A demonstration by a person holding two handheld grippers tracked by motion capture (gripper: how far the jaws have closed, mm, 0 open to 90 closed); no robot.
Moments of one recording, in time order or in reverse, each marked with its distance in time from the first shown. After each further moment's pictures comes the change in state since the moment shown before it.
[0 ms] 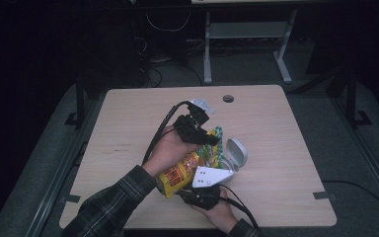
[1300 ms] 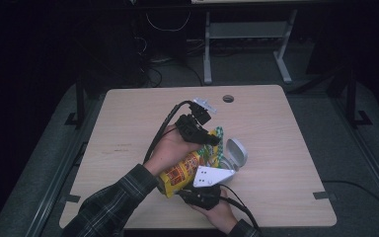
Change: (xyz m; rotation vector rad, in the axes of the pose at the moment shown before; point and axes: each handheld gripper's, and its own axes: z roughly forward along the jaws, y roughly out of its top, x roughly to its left) left arm -0.001 0.004 0.003 0.018 0.000 -0.010; right arm 0.000 0.001 -0.001 -0.016 0.009 0.017
